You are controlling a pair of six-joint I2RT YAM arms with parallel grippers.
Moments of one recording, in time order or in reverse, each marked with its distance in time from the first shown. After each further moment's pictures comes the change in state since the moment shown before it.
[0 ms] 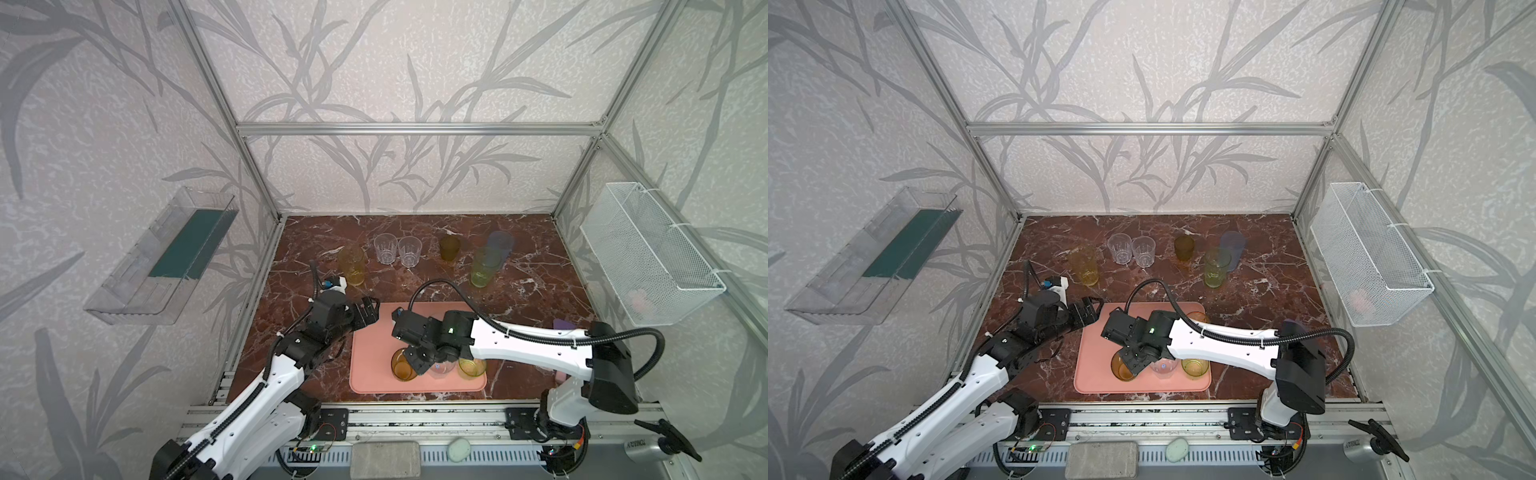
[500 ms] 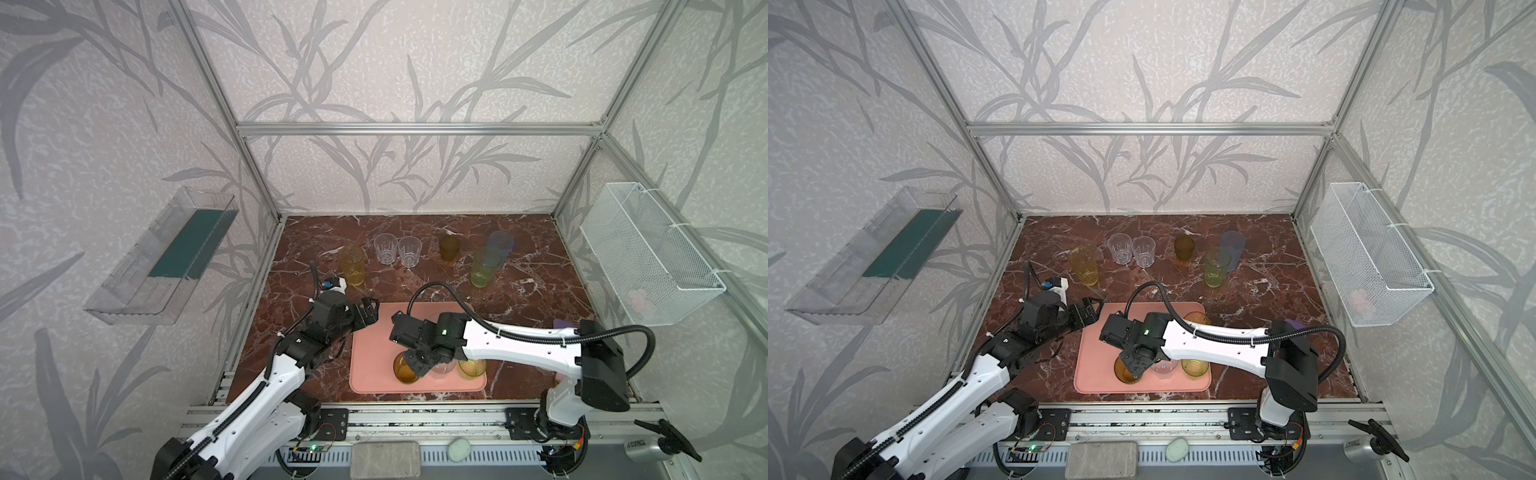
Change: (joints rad) left arm 0.008 0.010 -0.012 0.008 0.000 0.000; right arm 0.003 0.033 0.000 -0.027 0.011 0.014
